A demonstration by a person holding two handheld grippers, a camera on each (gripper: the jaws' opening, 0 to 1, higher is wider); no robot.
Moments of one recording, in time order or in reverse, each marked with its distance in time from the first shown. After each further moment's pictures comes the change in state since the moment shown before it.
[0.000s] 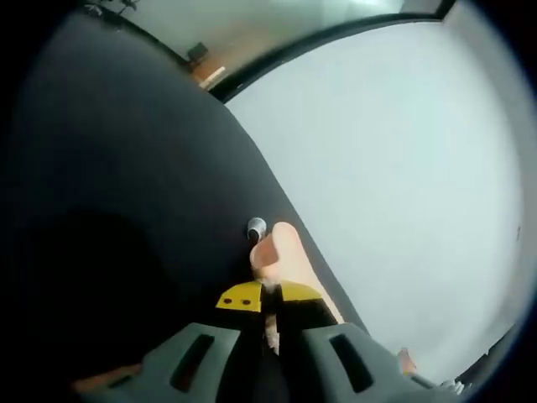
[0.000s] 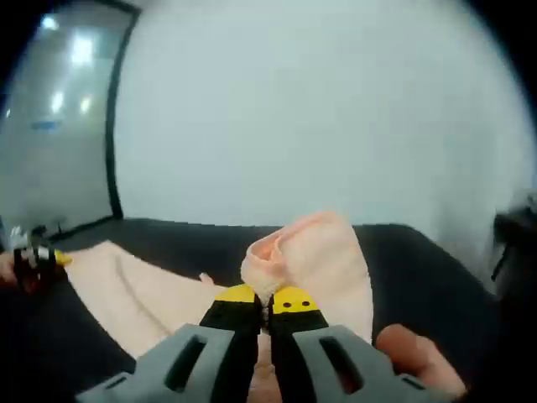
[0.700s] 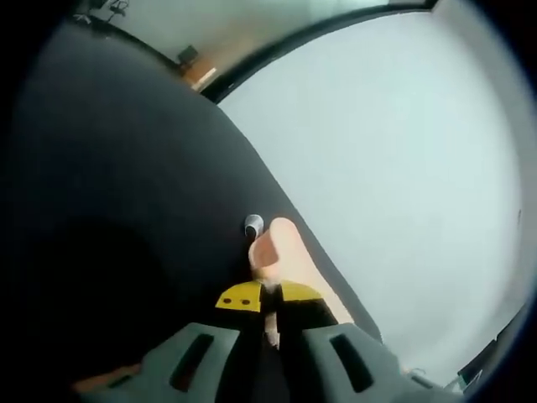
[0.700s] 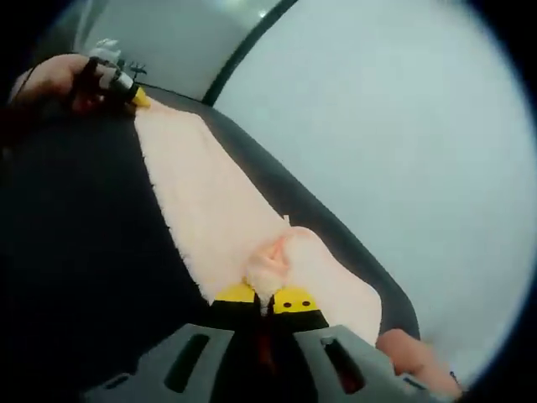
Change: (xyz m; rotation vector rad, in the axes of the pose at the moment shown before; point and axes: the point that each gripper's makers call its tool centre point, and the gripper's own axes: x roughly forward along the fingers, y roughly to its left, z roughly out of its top) left arm 0.002 -0.002 -0.005 0.069 0.013 0.002; right arm -0.022 0.088 -0.062 -0.582 0.188 0.254
